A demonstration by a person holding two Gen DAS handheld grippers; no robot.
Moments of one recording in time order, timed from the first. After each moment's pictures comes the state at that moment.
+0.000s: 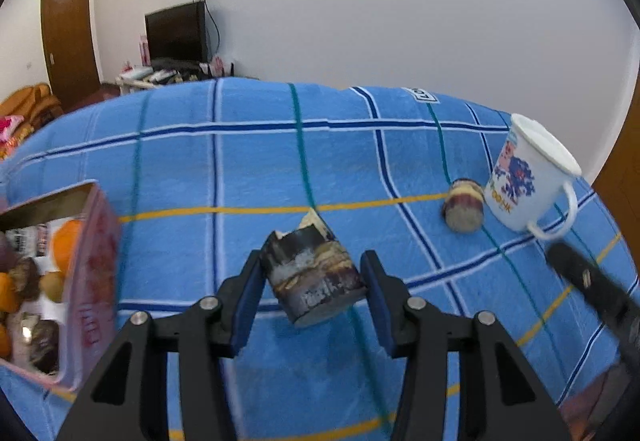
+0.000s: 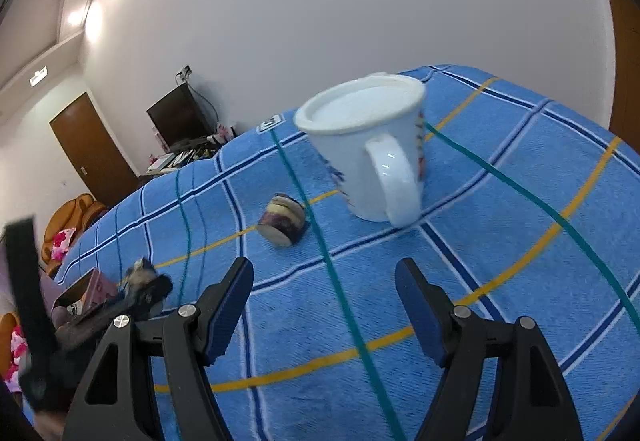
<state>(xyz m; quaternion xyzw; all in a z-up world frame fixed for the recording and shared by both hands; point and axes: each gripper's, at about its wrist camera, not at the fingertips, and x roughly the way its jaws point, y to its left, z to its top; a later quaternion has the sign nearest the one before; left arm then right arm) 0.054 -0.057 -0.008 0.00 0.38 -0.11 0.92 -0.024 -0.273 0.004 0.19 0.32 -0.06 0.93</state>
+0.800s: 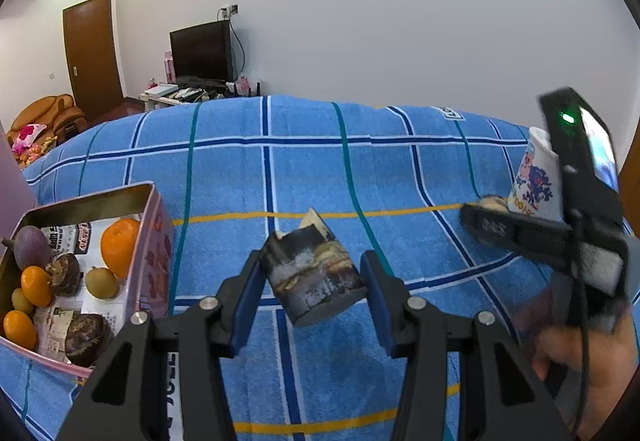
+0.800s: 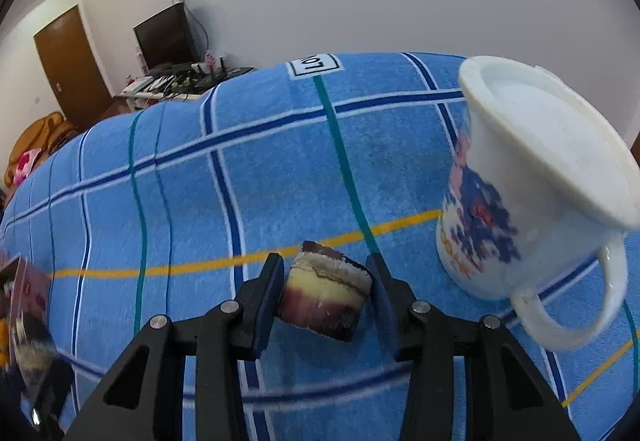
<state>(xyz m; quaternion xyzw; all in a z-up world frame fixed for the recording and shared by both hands) 0.041 -0.029 -0.003 0.00 0.34 -0.07 0.94 0.108 -0.225 -0.029 0.08 0.42 -0.08 0.90</state>
